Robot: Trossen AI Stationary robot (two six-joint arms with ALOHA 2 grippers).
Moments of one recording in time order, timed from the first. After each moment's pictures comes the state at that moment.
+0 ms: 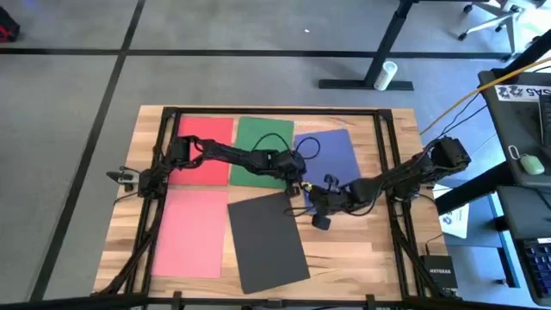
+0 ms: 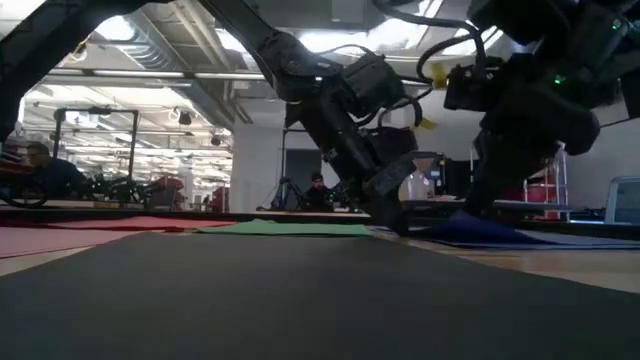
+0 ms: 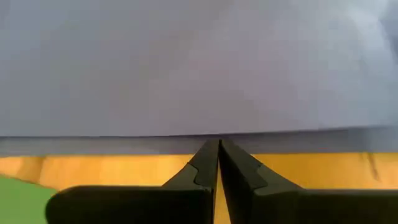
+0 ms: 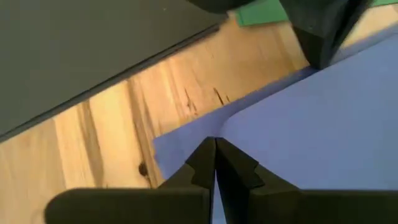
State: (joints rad) left arm 0.11 2.22 1.50 -0.16 -0.08 0.01; right arm 0.31 1.52 0.72 -0.32 0.31 0.52
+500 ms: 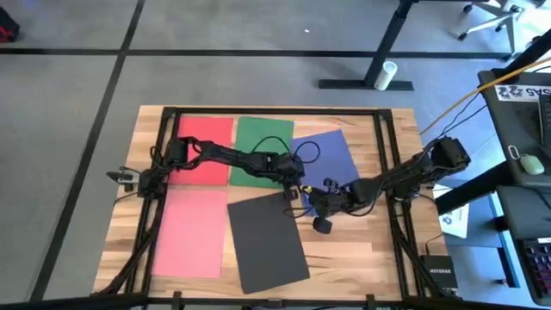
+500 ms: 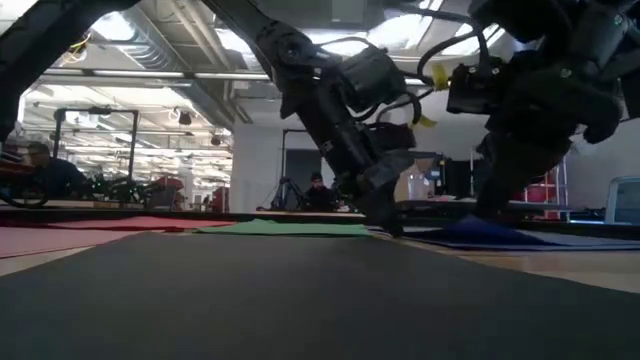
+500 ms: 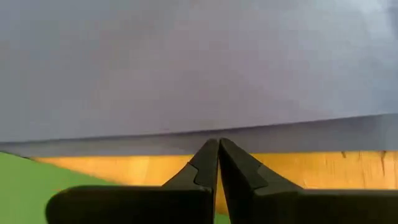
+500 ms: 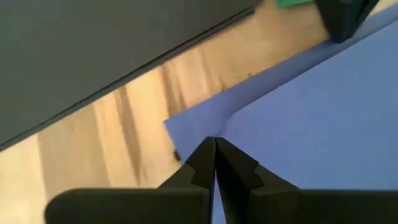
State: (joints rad) left arm 0.10 2.20 1.50 -0.23 -0.08 -0.05; right arm 0.33 1.52 0.73 -0.30 0.20 0.56
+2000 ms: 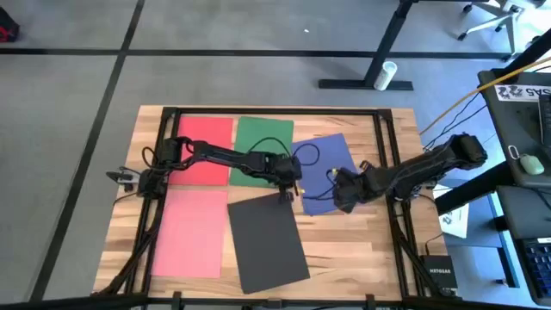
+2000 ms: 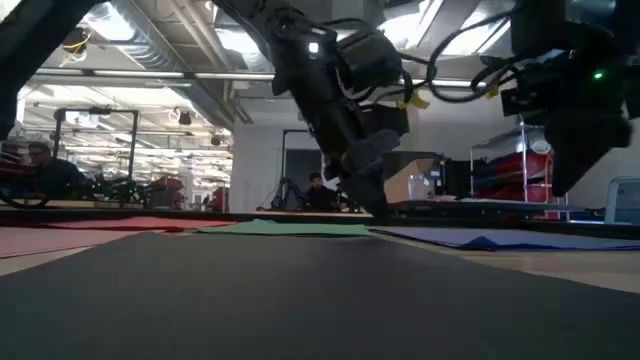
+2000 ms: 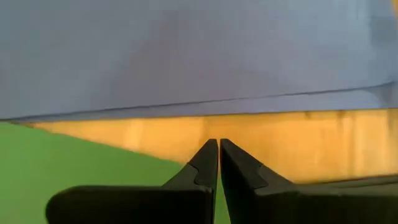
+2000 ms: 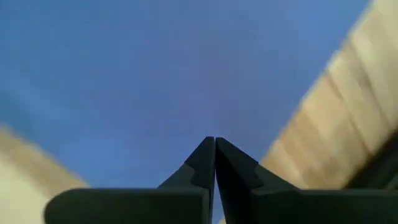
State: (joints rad) left arm 0.07 2.14 1.51 -0.35 -0.09 -0.03; right arm 0.23 1.30 0.72 -1.03 0.39 0.88
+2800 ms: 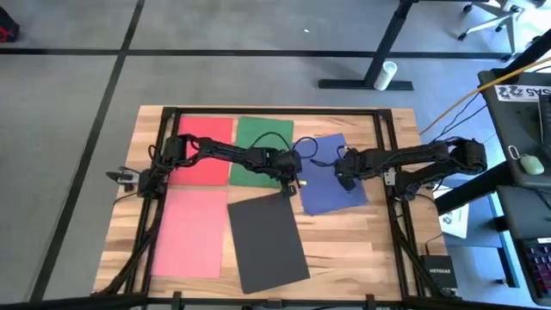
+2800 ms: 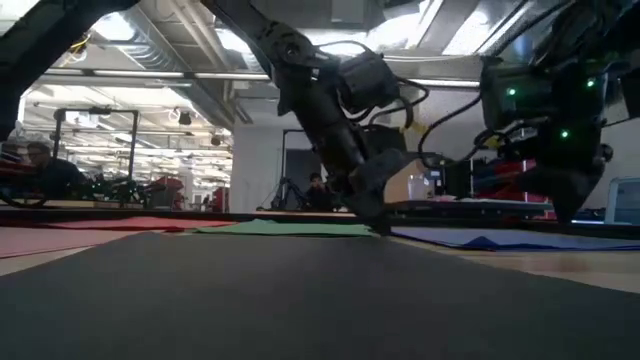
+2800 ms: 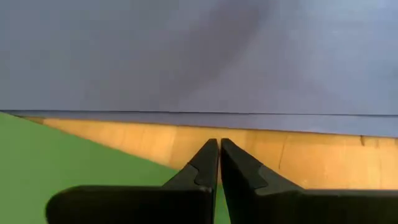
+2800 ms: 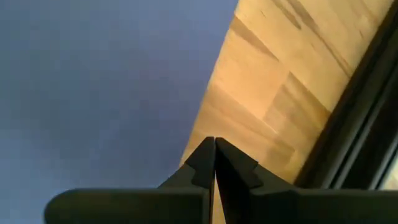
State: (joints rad) left arm 0.13 2.19 1.51 -0.29 -0.07 -0.09; right arm -0.19 1.30 0.54 -0.89 0.38 0.75
